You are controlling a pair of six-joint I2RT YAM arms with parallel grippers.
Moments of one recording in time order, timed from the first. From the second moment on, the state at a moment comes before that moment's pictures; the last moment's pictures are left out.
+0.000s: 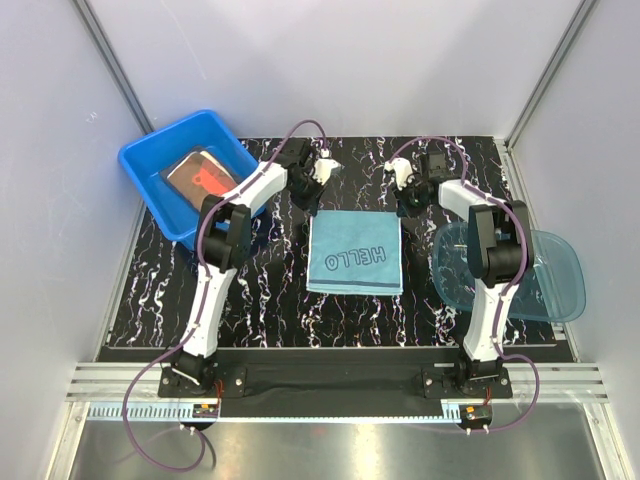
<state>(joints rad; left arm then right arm) -0.39 2.44 2.11 -0.82 0.41 0.35 0.14 2.06 1.45 -0.39 -0.39 -0.52</state>
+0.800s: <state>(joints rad) -0.43 1.87 1.46 -0.56 0.36 0.29 0.29 1.56 0.94 -0.09 -0.16 -0.43</state>
